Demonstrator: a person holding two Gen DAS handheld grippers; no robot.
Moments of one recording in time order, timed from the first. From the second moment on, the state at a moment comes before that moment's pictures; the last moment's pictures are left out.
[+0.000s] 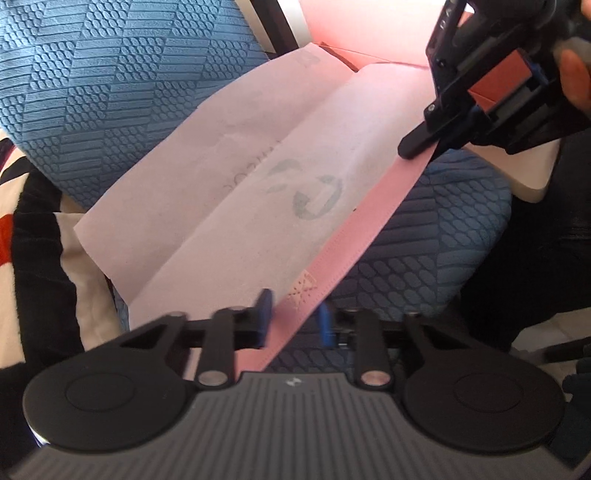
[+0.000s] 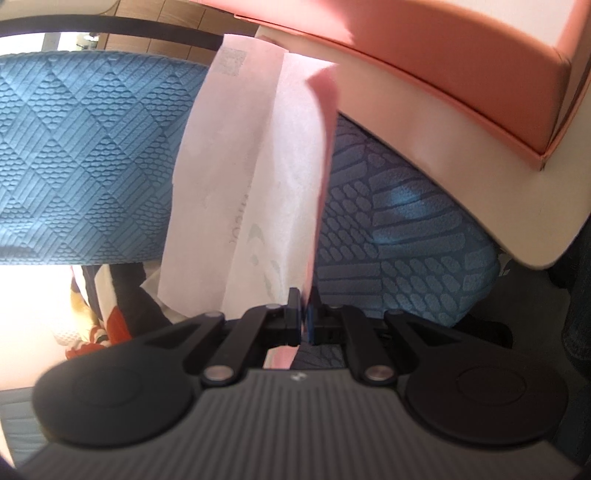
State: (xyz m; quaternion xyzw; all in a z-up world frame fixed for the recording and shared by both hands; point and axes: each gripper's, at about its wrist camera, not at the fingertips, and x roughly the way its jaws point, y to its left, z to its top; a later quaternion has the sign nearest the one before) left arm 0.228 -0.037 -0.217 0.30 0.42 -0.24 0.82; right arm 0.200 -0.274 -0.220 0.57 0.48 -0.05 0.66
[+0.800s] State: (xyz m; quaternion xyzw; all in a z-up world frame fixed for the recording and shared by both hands) left arm 0.314 0.003 -0.217 0.05 0.60 -0.32 0.73; right arm 0.203 -0.218 -0.159 0.23 0.45 0.05 0.86
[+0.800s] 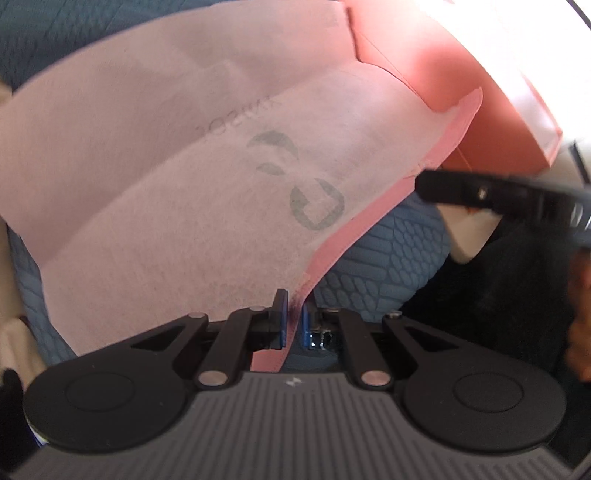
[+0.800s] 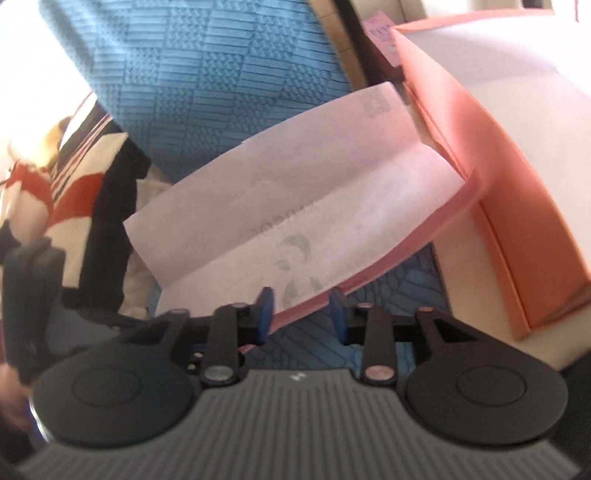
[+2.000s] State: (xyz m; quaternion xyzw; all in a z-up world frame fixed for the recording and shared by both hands) left arm 0.328 -0.012 -0.224 0.05 0.62 -0.33 0.71; right arm 0.248 -0.193 -0.163 0.07 0.36 0.13 0.92
